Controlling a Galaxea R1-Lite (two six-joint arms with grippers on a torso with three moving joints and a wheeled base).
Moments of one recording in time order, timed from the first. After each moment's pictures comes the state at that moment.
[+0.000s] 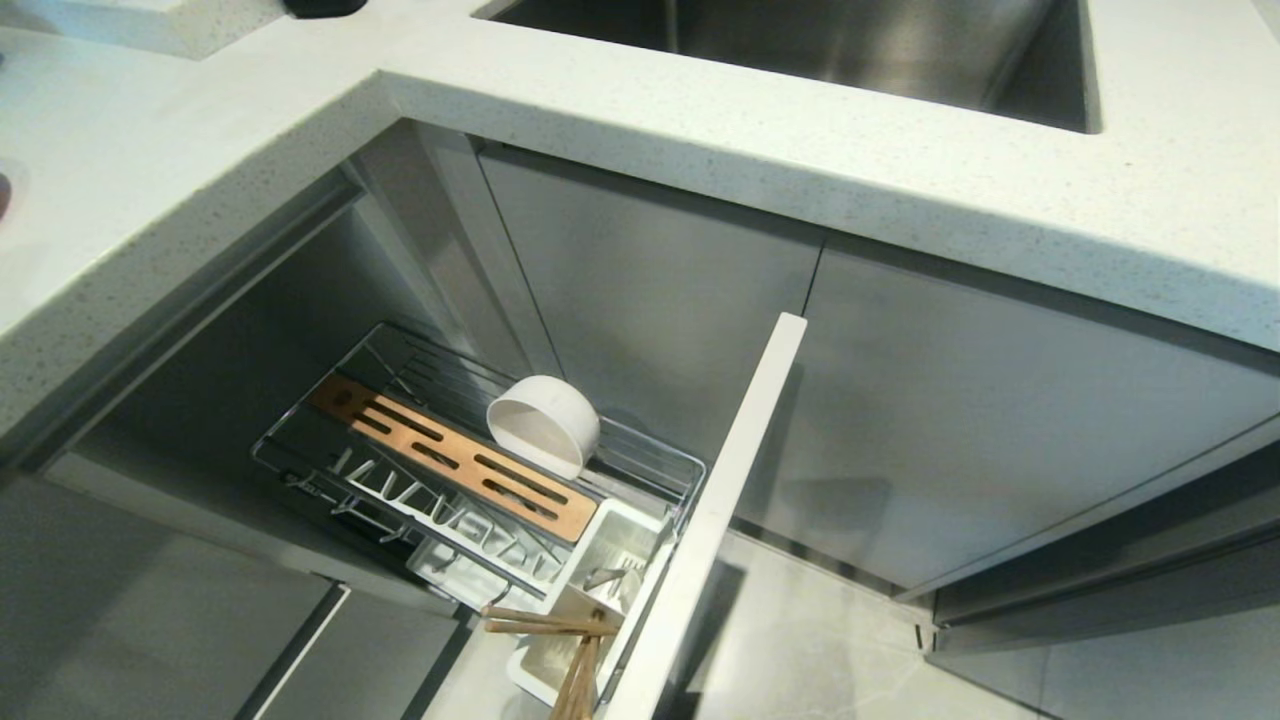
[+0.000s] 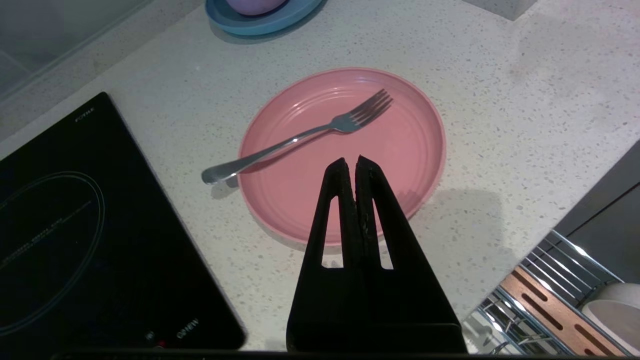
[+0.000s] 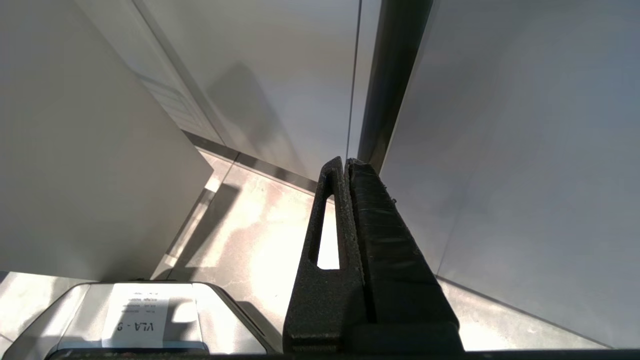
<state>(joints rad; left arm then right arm) 1.70 1.06 -1.56 0.43 -1.20 -0.01 0.00 0.00 0.00 0.00 0.00 0.02</state>
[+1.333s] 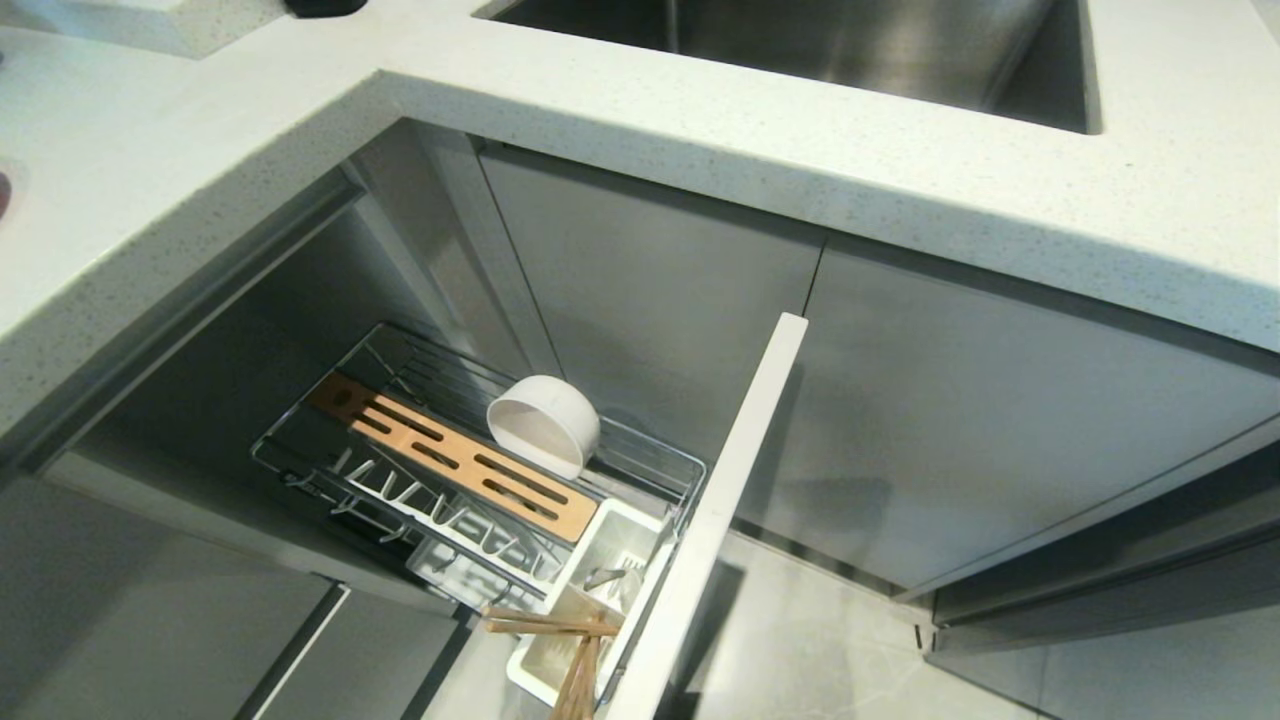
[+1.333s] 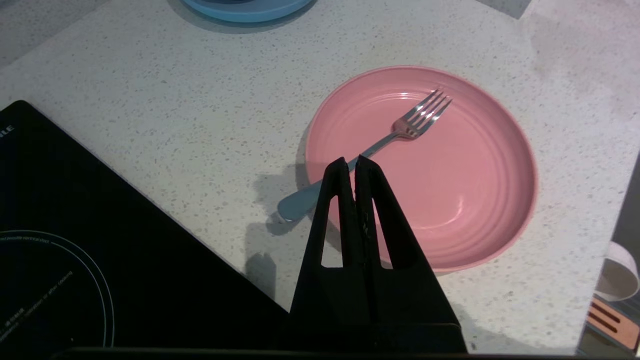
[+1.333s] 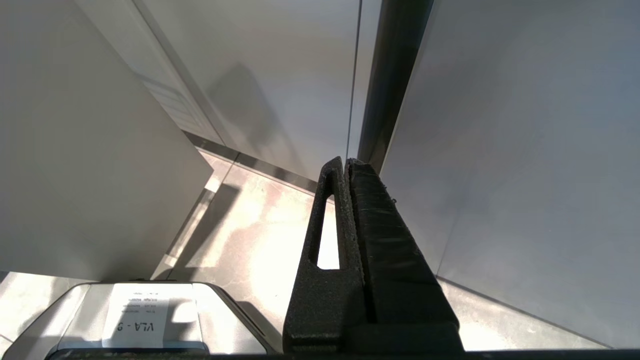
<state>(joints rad) 1.65 1.62 -1.91 0.43 -1.52 0.10 0.00 0.00 0.00 0.00 0.00 0.02</state>
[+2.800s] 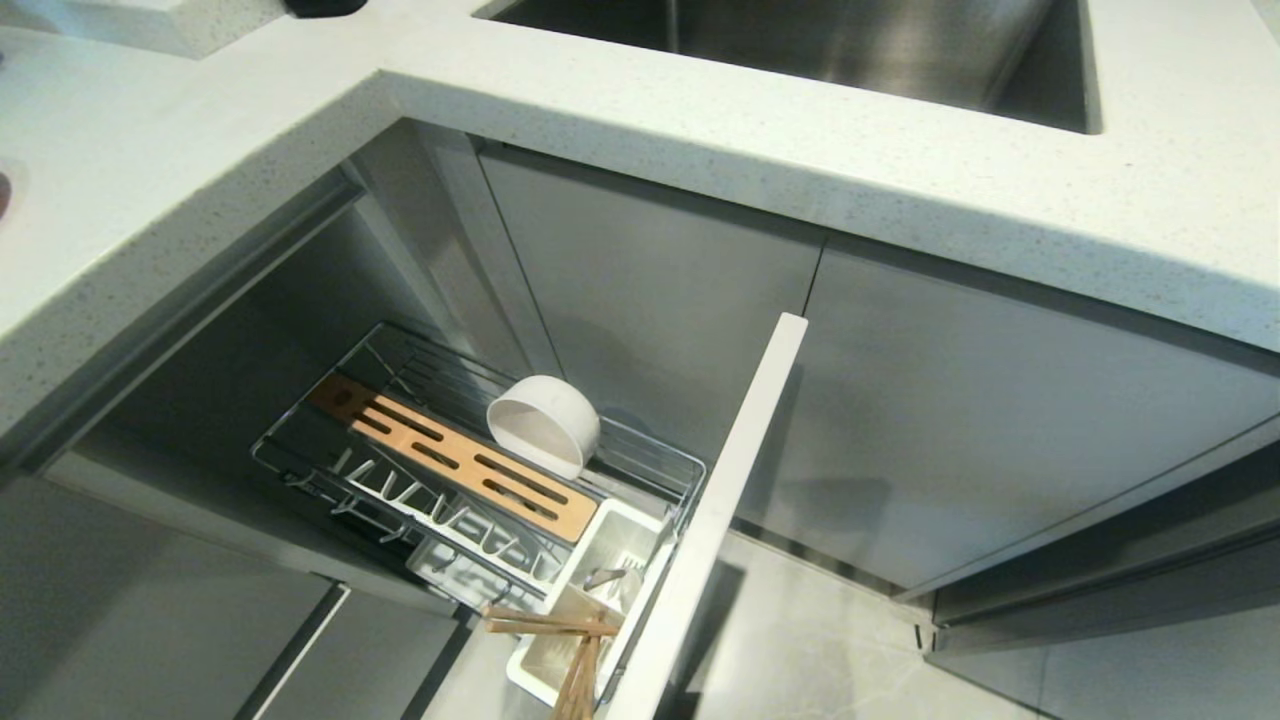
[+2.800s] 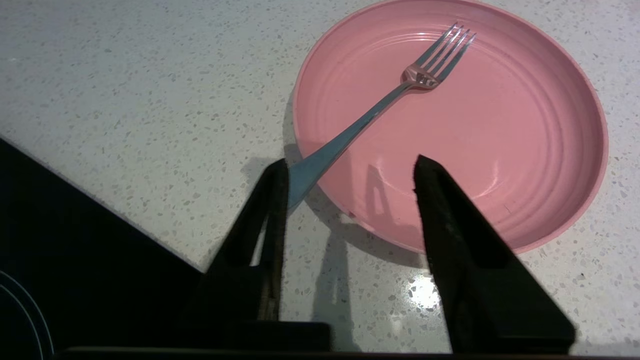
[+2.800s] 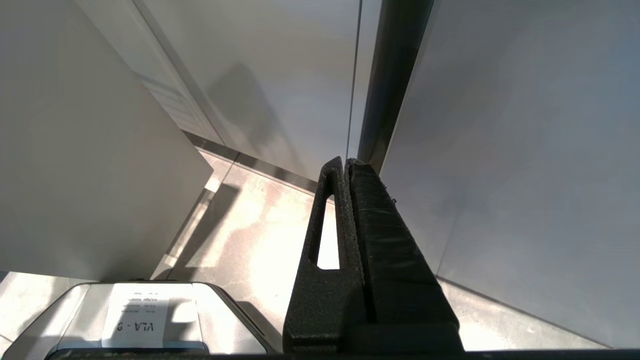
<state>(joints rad) 1.49 1.60 -1.70 0.43 -1.42 0.36 0.00 0.00 0.00 0.00 0.00 0.02</state>
